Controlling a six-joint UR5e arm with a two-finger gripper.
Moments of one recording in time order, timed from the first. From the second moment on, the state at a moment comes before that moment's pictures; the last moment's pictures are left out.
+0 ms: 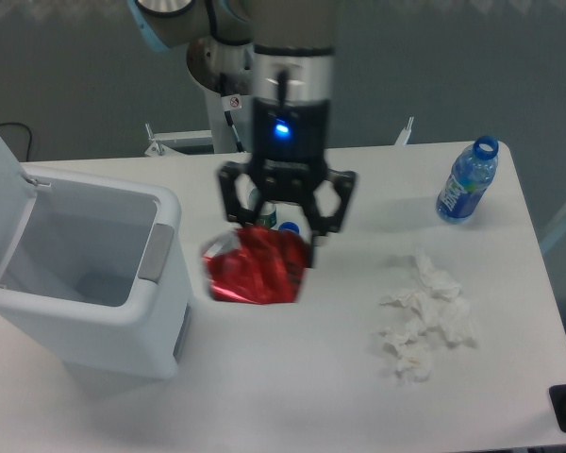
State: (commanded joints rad) arm 2.32 -1.69 -1.45 -0.93 1.28 0.52
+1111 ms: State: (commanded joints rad) arm 2.18 -1.60 -1.62 -0.99 1.29 0.52
